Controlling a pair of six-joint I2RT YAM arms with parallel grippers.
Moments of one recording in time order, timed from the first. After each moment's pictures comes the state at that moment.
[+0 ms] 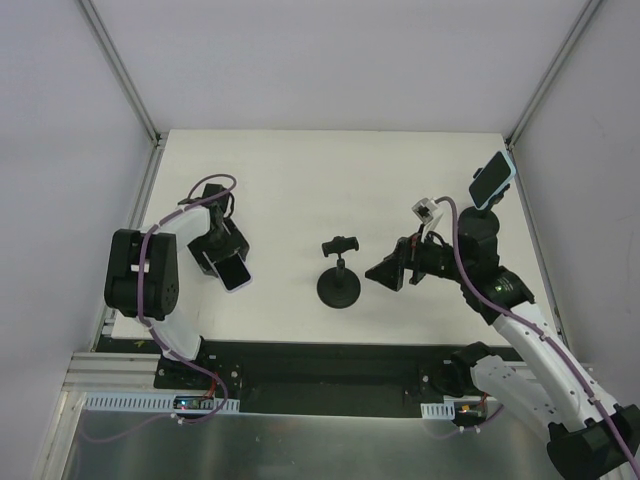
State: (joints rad) left arm -0.10 1.69 1.00 -0.74 -0.07 -0.72; right arm 0.45 0.78 0.72 -0.36 -0.64 0.37
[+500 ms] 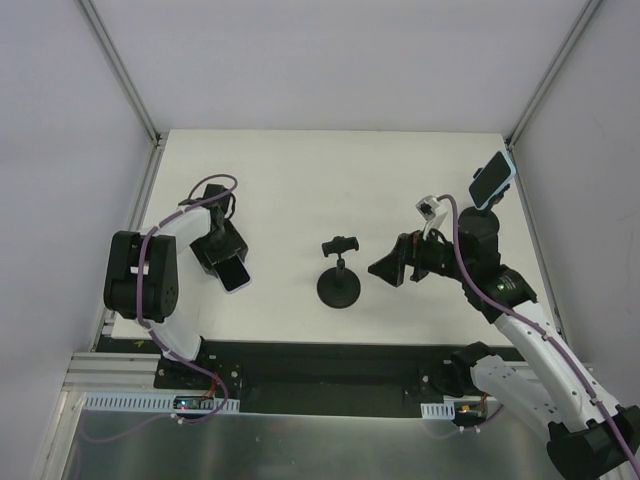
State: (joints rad) left arm -0.11 1.68 1.00 -0.75 -0.09 -0.75; right arm 0.45 0.79 0.74 -0.40 -0.57 0.35
